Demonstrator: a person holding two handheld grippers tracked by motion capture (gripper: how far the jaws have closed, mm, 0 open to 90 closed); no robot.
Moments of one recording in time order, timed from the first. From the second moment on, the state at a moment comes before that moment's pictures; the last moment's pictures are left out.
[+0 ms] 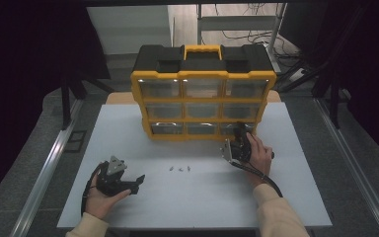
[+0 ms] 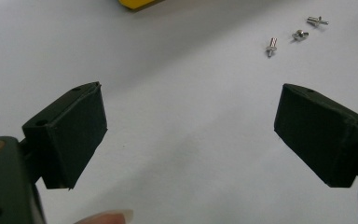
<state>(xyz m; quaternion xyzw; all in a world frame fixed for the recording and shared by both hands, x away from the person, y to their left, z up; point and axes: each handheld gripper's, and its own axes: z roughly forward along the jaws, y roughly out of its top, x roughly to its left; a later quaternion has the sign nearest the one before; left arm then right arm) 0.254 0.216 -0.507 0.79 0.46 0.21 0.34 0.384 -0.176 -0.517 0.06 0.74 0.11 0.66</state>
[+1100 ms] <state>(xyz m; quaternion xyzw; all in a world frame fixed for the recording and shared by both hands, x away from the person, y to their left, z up) 0.254 0.215 -0.507 0.79 0.46 0.21 0.34 0.383 -0.176 -0.515 0.07 0.74 0.13 0.66</state>
